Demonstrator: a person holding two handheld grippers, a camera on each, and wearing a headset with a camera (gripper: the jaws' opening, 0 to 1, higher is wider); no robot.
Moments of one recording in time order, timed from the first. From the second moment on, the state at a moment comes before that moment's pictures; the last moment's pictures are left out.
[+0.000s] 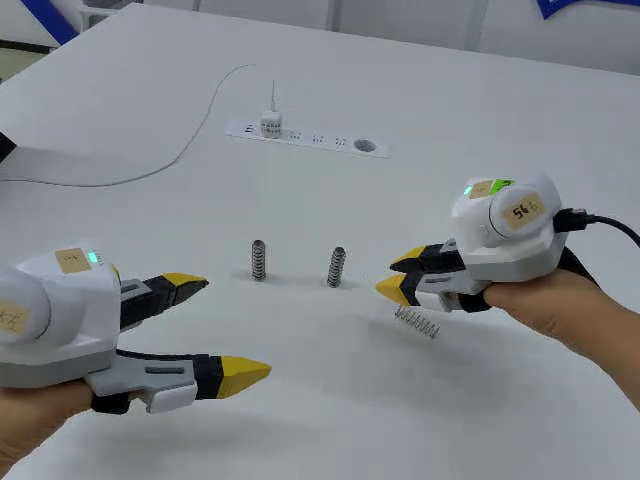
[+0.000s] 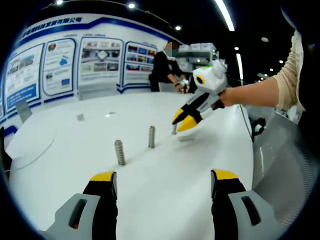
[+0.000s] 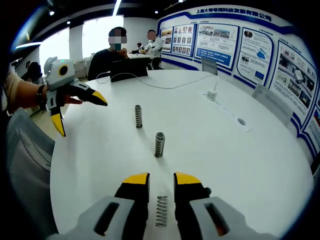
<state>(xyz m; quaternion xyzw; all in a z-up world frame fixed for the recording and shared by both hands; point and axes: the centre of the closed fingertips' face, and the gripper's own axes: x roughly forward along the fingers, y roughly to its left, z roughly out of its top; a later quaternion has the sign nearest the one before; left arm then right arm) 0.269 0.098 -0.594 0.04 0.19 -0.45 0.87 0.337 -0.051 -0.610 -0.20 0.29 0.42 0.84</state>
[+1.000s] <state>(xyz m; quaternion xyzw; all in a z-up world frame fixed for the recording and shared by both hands) 0.267 0.090 -0.590 0.05 0.19 -0.46 0.86 0.301 -0.103 -0.647 -0.18 0.33 0.38 0.84</state>
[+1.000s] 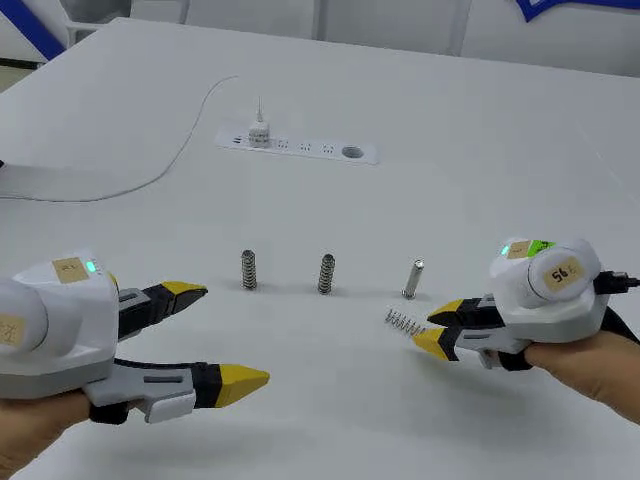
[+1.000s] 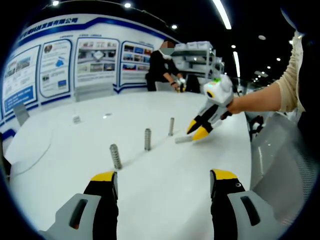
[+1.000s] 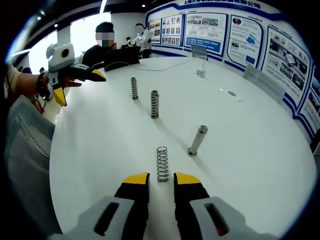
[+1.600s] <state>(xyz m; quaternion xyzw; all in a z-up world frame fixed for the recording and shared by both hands) 0.263 0.089 -0.589 0.06 0.20 -0.47 0.86 0.301 -0.104 -0.658 -0.16 0.34 0.38 0.85</state>
